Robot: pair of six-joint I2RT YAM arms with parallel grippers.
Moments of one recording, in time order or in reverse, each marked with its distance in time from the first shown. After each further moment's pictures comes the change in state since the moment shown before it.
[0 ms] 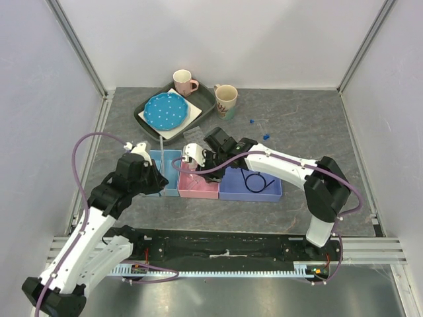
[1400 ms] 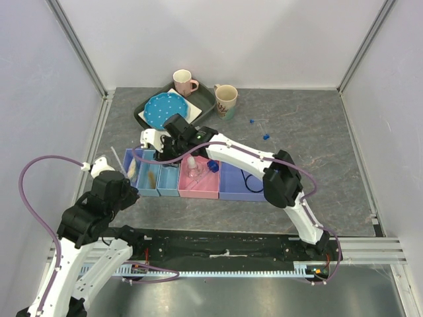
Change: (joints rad) left arm 0.000 -0.183 0.163 -0.411 -0.366 -0.240; right arm 0.106 0.470 0.671 0.009 -0.006 0.019
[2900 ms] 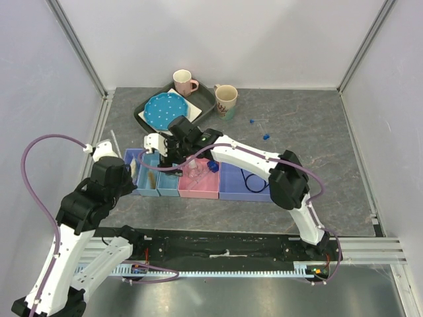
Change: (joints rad) left arm 0.000 0.148 0.136 0.037 -0.087 0.228; right arm -0.012 -0.123 -0.140 0.038 -0.106 -0.080
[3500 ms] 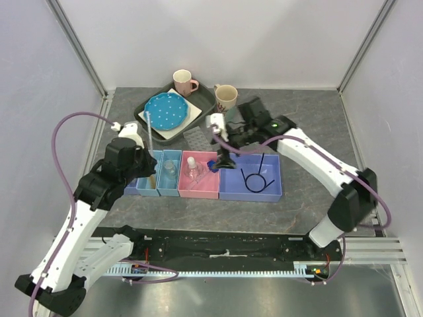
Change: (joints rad) left arm -0.029 0.175 -0.016 0.335 0.315 0.139; right arm -0.380 -0.586 -0.485 -0.132 -0.442 -0.045
